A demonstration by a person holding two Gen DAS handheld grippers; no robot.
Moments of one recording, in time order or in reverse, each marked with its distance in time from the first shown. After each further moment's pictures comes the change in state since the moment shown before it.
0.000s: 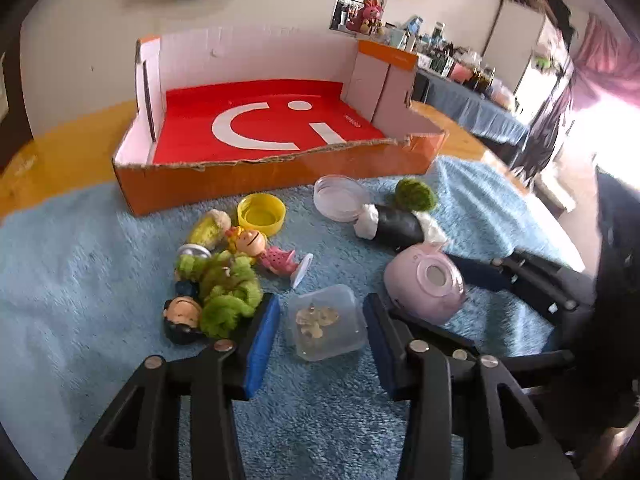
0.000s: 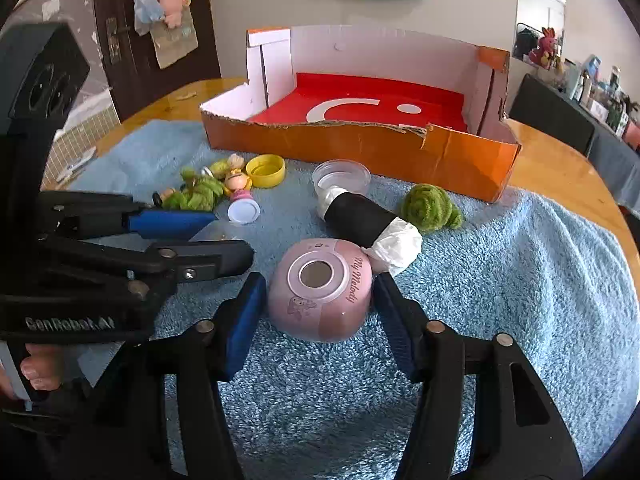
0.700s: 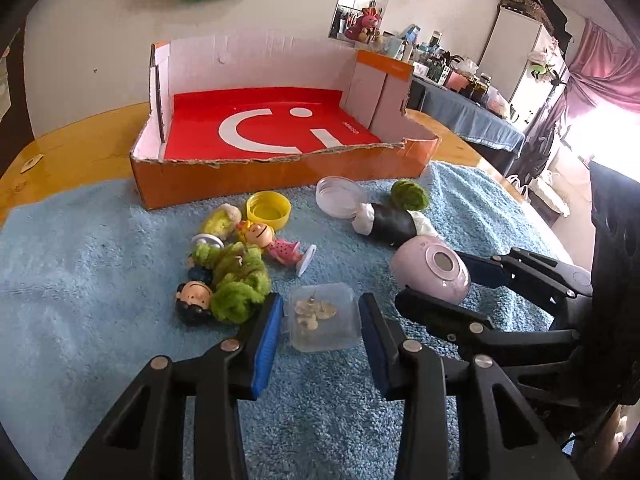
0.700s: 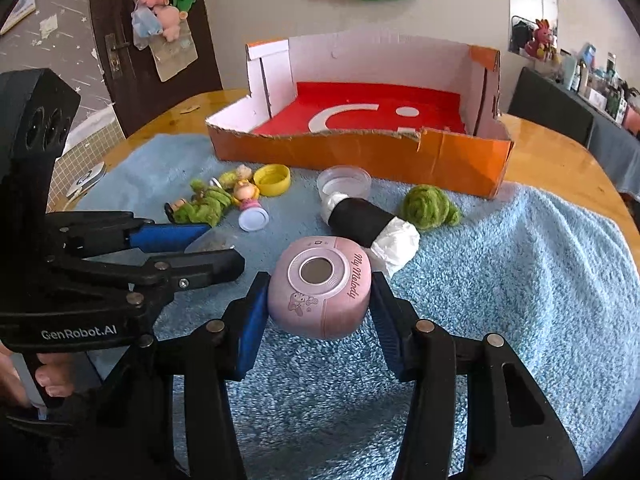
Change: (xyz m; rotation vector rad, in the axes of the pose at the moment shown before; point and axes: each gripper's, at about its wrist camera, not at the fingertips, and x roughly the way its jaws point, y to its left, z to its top) left arm -0.019 0.010 -0.009 -0.042 -0.033 -0.041; right arm -0.016 -0.004 0.001 0.054 -0.034 0.047
